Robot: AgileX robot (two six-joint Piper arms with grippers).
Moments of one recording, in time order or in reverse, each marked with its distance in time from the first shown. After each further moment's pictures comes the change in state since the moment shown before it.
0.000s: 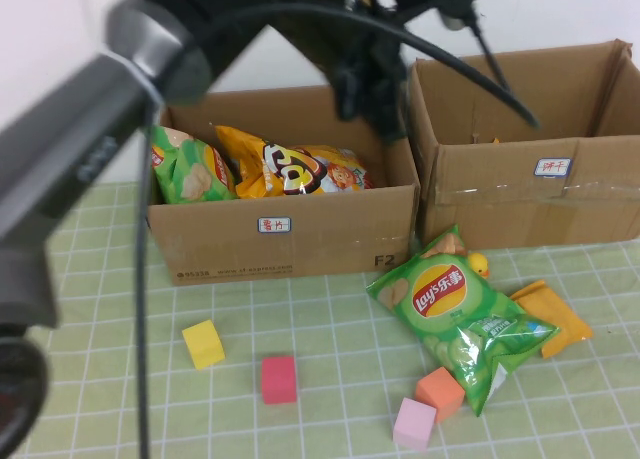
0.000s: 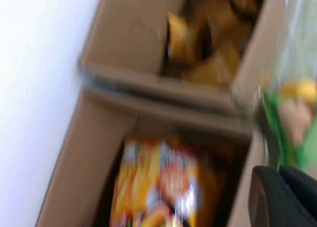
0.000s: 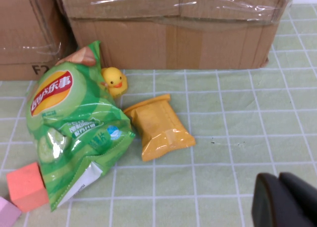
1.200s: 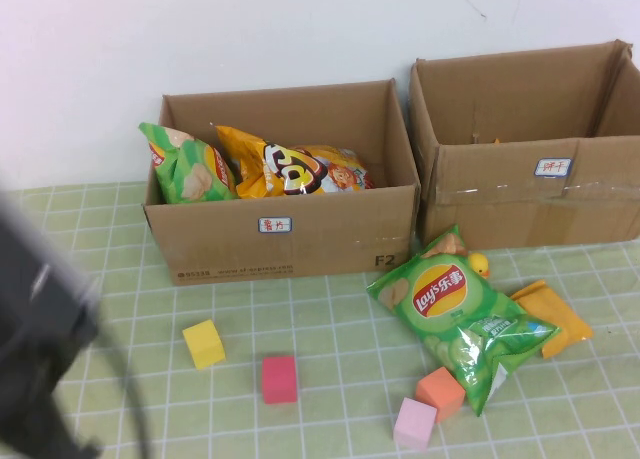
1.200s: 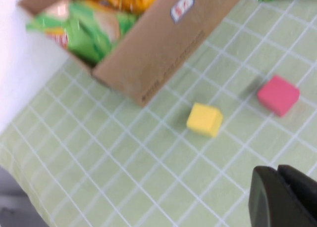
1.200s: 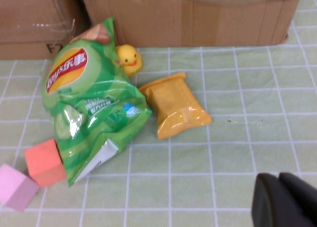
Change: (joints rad) right arm 0.000 0.000 0.000 0.050 0.069 -0.033; left arm 0.003 -1.195 1.410 0.345 -0.253 -0.614
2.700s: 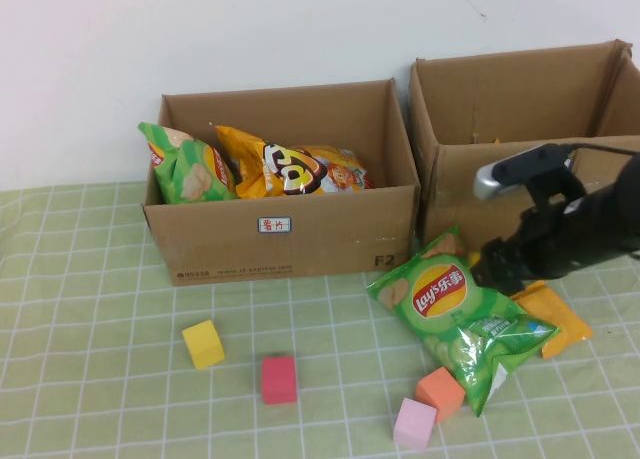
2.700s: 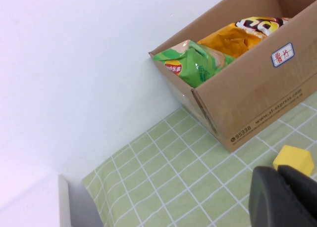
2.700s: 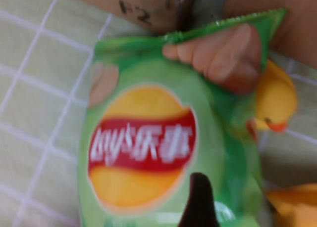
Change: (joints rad) right arm 0.271 1.226 -0.828 0.069 0.021 -0.223; left arm 0.000 -0.689 0.504 0.442 -0.229 -0.366
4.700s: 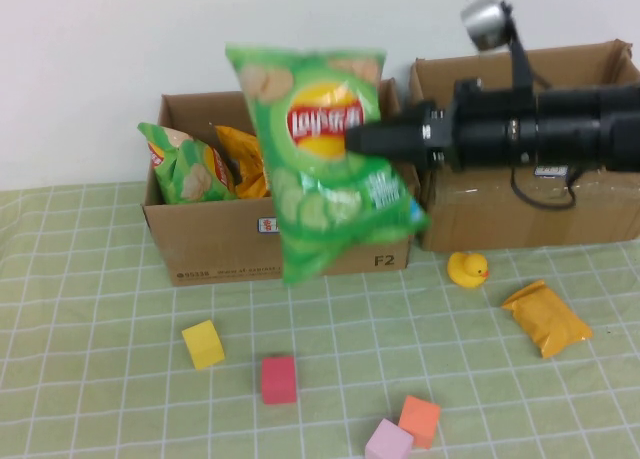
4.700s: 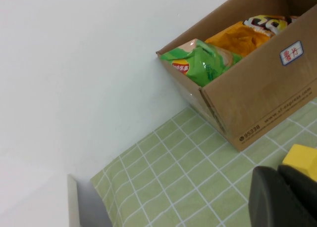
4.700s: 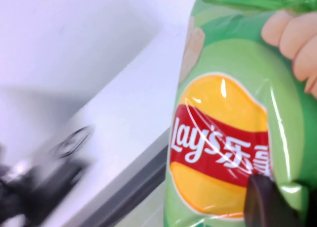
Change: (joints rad) right arm 0.006 -0.013 -0.209 1.162 0.608 -0.696; left arm 0.000 0.000 0.011 0.050 -0.004 -0.031
